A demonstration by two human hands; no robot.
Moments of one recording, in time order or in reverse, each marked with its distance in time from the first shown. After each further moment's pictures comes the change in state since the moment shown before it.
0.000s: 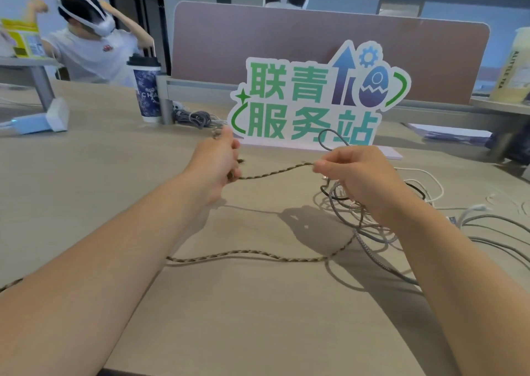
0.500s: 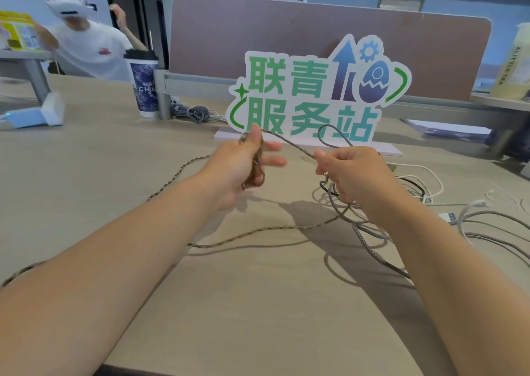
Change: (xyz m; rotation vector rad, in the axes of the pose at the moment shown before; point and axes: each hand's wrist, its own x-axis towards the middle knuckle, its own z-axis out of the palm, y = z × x) left_hand -0.019 -0.008 0.016 0.109 -0.285 0.048; right_hand 0.004 0.006 0.009 -0.004 0.046 0.074
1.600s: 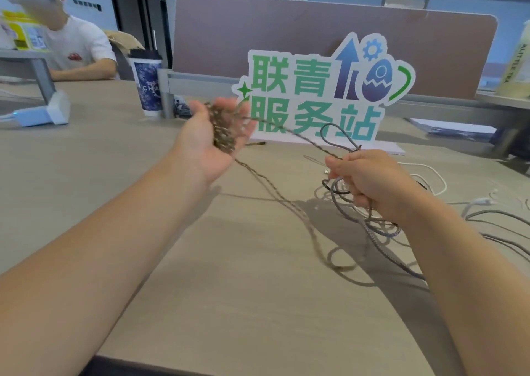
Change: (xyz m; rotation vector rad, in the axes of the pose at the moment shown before) left_hand 0.005 0.027 -0.024 -0.903 0.084 0.065; right_hand 0.007 0.012 -0.016 -0.004 -0.050 0.115
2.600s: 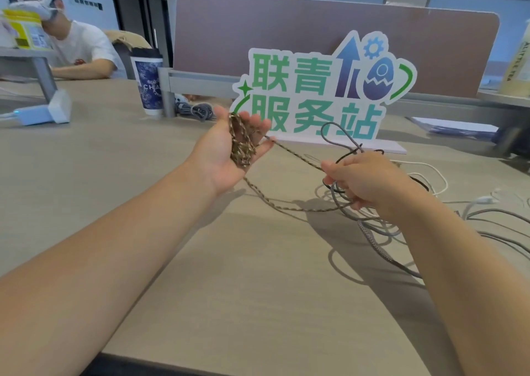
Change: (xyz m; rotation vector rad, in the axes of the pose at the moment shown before) left_hand 0.000 -0.020 -0.003 0.142 -0.100 -0.107; right_hand -0.011 -0.008 0.006 -0.153 -0.025 0.037
